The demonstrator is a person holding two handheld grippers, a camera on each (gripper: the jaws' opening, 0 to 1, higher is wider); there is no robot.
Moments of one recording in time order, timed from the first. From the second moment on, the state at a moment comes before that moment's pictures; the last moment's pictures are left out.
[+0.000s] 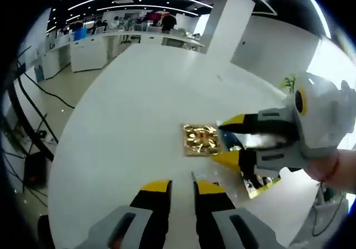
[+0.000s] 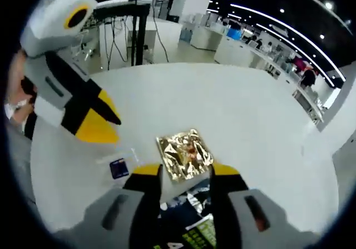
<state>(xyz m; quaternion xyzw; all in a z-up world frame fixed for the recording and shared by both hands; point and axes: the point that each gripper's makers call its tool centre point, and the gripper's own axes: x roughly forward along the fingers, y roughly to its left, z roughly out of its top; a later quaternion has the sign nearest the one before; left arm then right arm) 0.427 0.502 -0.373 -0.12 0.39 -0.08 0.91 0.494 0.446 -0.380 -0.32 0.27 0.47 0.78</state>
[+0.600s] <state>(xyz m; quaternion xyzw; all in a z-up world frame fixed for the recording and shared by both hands) 0.428 0.504 -0.370 -0.13 0.38 -0.07 0.91 0.491 0.444 -0.384 -0.31 0.28 0.48 0.77</state>
